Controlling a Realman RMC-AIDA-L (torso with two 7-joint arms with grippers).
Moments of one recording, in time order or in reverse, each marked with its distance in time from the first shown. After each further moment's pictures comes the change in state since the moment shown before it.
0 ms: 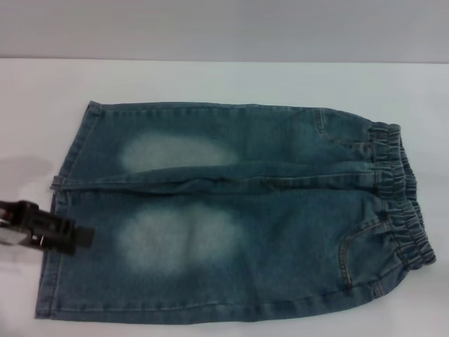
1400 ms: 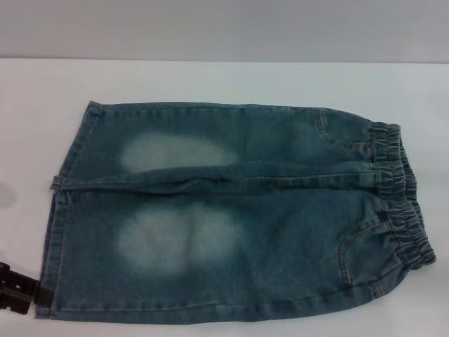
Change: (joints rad) left arm 0.066 -0.014 -0.004 0.002 0.230 -0.075 -0.027; right arm 0.003 0.000 -0.017 0.000 -0.009 0.024 0.000
